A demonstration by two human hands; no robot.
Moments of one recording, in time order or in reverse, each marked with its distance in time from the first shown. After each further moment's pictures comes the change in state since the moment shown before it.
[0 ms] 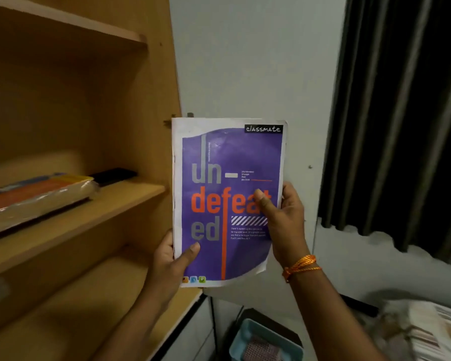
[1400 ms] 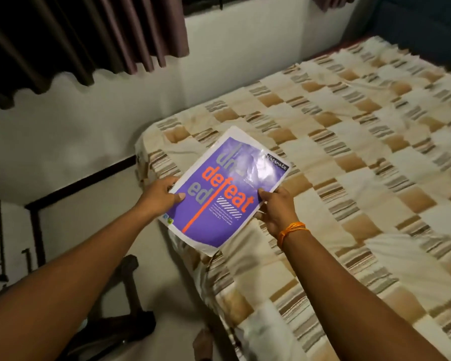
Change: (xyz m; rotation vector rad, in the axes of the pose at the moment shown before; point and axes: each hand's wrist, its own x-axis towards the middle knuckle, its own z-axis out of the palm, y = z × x) left_hand -0.159 -0.331 0.590 0.700 -1.353 -0.189; right_hand -0.324 0.020 -0.619 -0.069 1.422 0.640
